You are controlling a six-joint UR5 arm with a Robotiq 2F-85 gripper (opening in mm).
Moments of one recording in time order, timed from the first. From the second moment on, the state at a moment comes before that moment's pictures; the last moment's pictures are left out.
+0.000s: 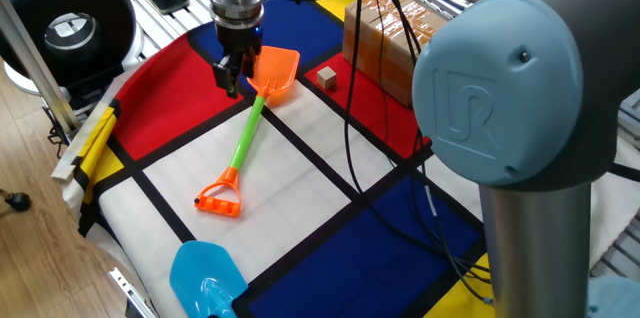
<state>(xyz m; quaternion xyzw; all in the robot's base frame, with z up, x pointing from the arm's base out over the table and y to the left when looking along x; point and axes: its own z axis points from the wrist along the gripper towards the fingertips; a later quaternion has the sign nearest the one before) 0.696 0.099 0.043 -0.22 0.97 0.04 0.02</state>
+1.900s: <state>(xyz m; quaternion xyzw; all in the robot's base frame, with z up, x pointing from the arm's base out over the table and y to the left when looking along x) 0.637 0.100 0.022 -0.21 0.98 0.06 0.03</state>
